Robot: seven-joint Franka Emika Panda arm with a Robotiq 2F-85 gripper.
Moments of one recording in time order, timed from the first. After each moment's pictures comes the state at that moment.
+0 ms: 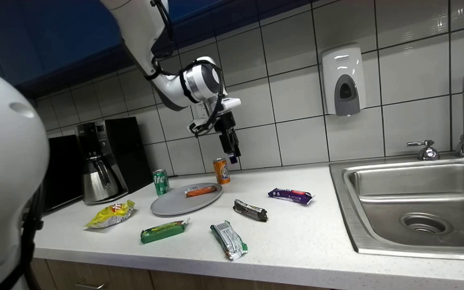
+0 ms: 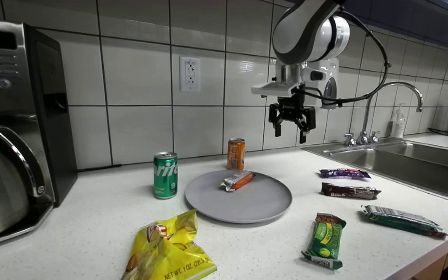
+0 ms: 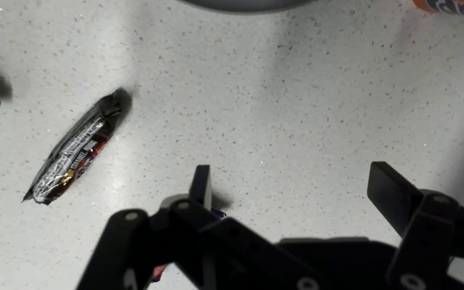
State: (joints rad) arm 0.15 0.37 -0.15 -1.87 -0.12 2.29 1.44
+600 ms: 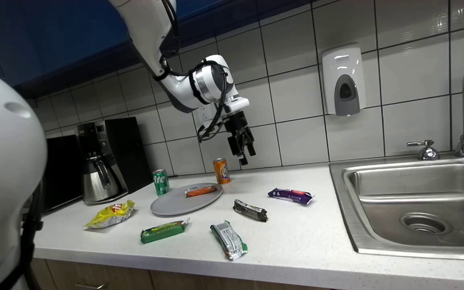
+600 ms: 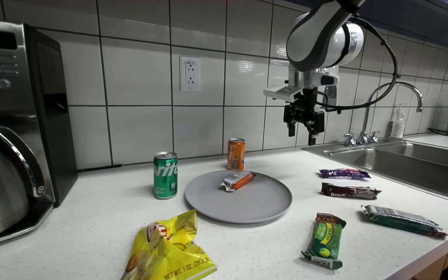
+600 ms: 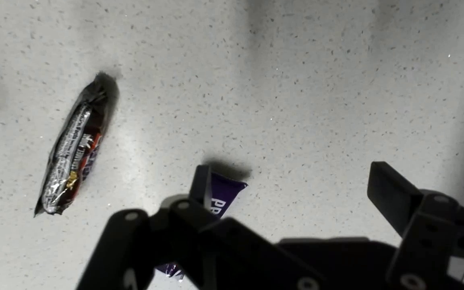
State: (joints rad) arm 0.13 0.36 -0.20 -1.92 -0.14 2.36 1.64
